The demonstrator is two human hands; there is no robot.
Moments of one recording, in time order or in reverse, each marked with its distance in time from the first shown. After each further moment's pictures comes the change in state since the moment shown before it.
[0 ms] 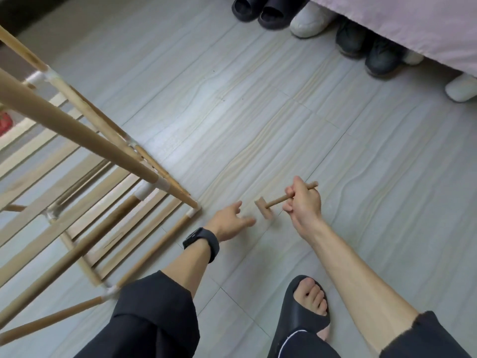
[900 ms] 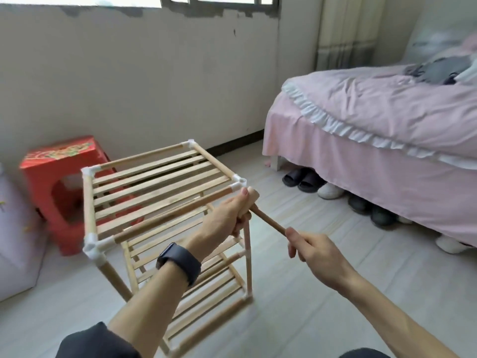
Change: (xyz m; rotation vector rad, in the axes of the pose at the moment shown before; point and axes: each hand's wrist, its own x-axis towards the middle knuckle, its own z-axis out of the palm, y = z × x) left_hand -0.380 0.097 -0.149 -0.417 0.513 0.637; right_hand -0.303 -0.135 0.009 -0.807 -0.485 -0.924
